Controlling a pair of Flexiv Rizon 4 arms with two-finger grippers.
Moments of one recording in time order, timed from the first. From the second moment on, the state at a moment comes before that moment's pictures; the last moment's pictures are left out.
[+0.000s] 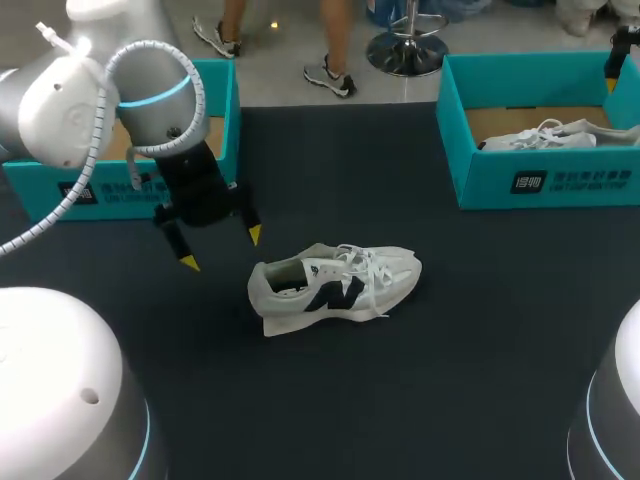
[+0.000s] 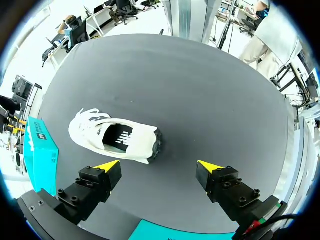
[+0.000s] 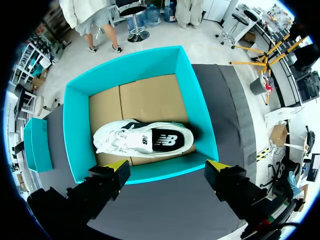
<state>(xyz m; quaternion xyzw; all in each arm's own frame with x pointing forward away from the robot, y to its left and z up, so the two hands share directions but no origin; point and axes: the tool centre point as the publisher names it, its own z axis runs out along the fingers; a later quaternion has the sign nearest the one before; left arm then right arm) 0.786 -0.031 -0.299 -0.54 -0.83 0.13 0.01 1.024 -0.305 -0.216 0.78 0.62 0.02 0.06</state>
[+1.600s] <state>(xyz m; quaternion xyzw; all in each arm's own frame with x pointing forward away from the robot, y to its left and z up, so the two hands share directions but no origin) 0.772 0.020 -0.305 -0.22 -0.91 0.35 -0.03 1.024 -0.305 -0.216 0.78 0.62 0.02 0.06</state>
